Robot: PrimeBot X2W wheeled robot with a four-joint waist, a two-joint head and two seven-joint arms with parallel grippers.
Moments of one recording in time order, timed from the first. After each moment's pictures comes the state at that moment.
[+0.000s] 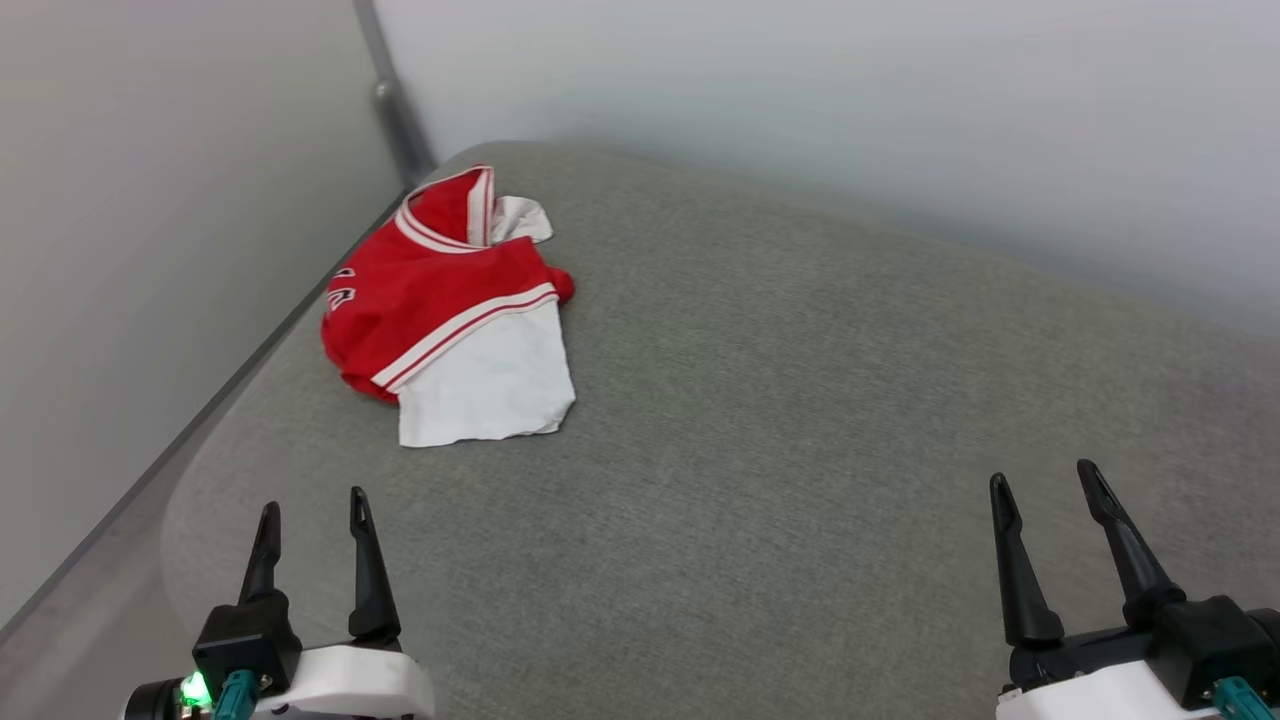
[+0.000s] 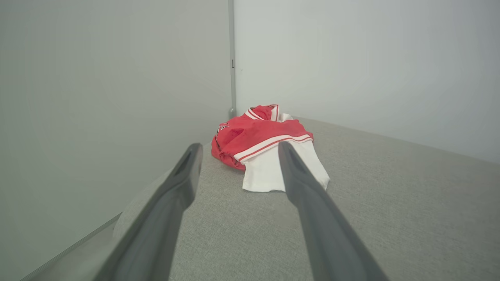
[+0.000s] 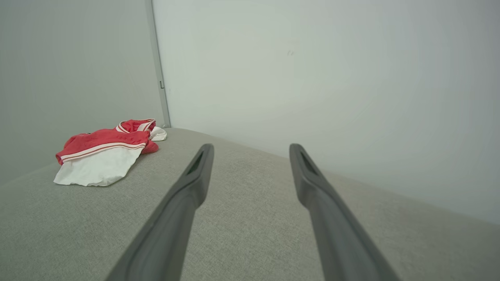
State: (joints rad) left arm 0.05 0.05 0.00 0.04 -0.12 0.15 -0.26; right arm 0.09 -0.05 0.00 -0.05 0.01 0.13 -0.26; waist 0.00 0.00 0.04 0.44
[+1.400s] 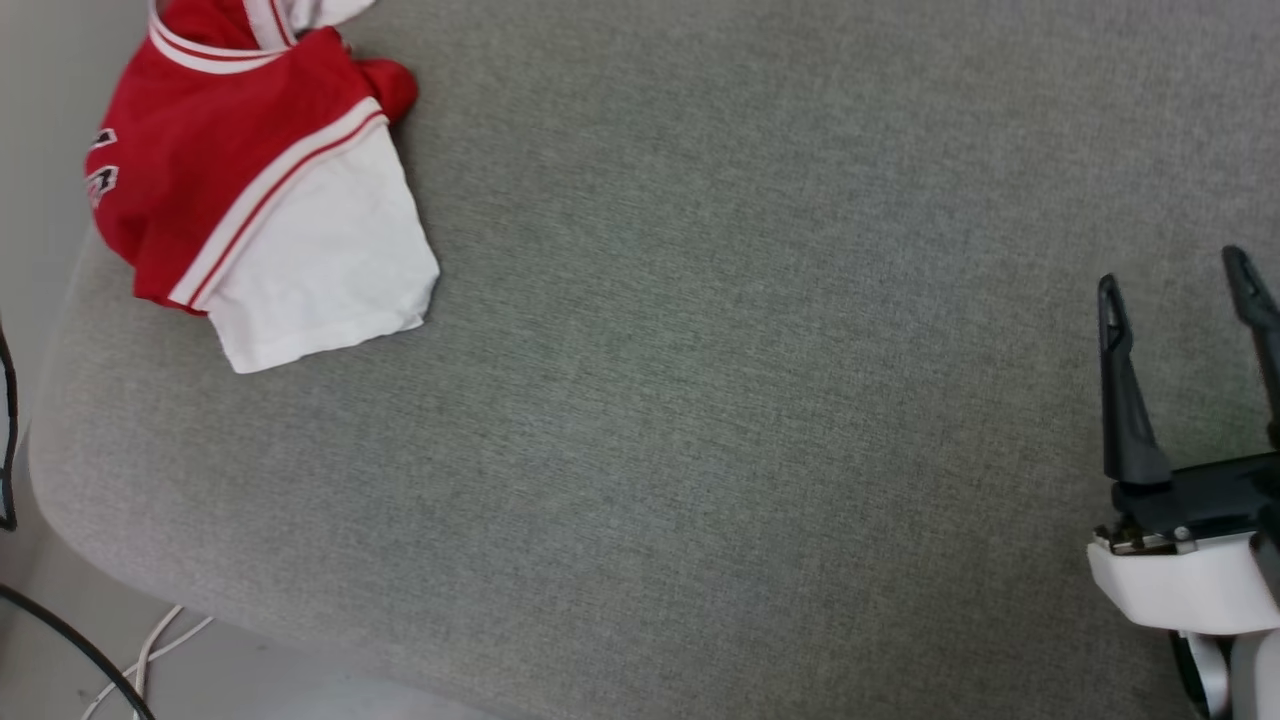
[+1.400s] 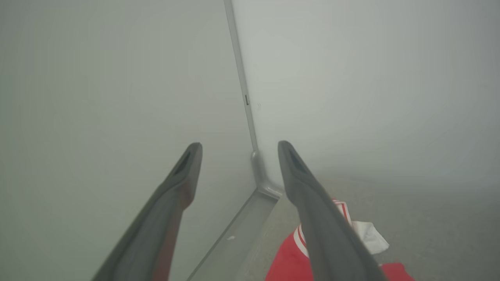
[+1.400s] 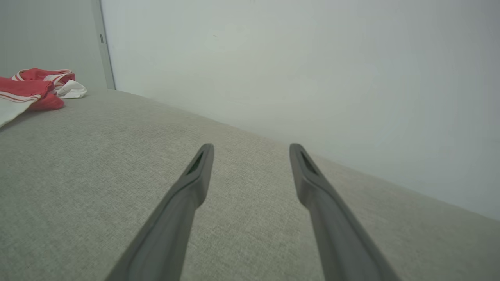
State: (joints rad) left arm -0.89 0.52 0.22 0.57 -0.37 -0.13 -0.11; right arm -0.11 -0.12 -0.05 -0.24 -0.19 0.13 -0.26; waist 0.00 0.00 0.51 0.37
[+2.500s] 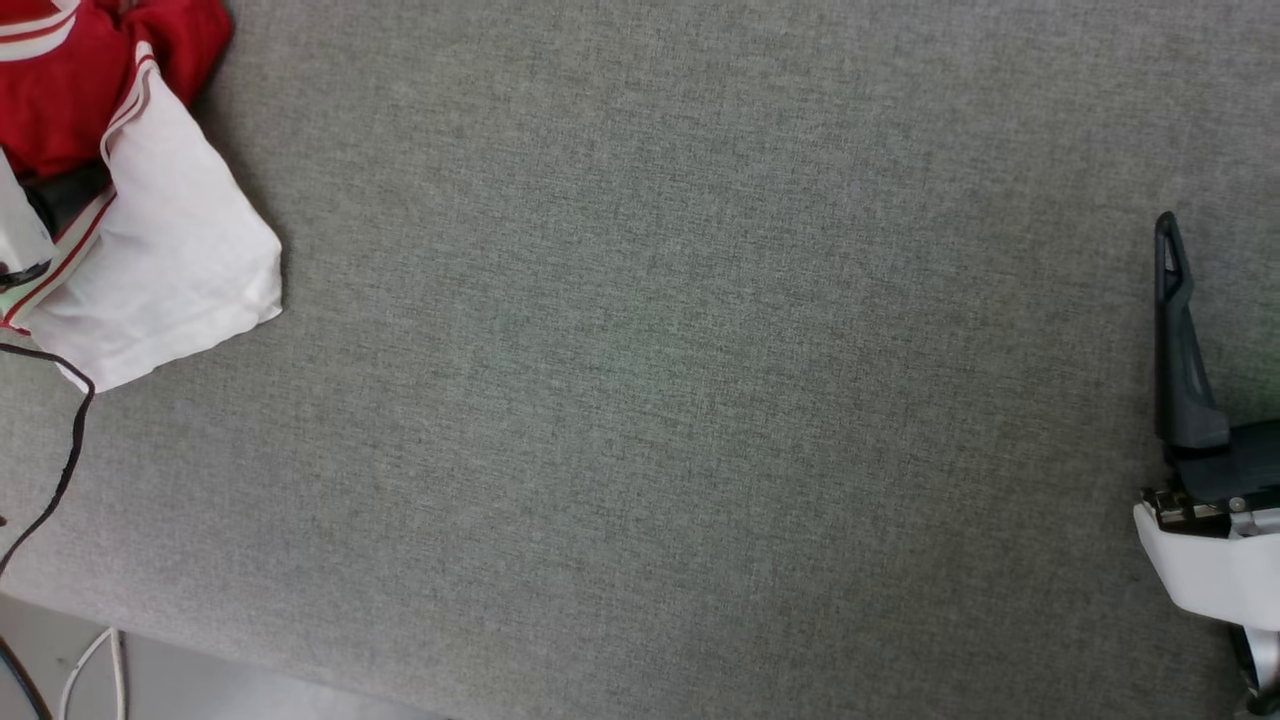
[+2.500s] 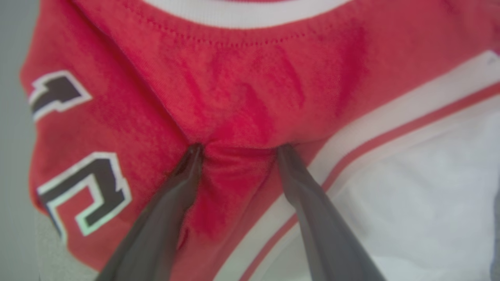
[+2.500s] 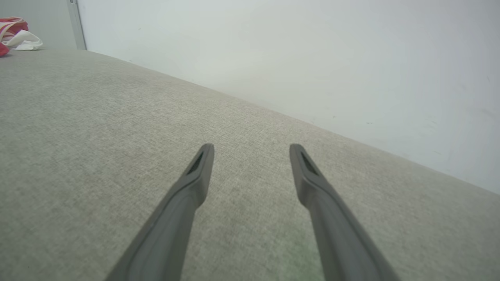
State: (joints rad) left arm -1.00 0.76 -0.50 0.69 -1.09 -0.13 0.67; right arm -0.17 -0.20 -0.06 -0.34 -0.21 0.13 -0.27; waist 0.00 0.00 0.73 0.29
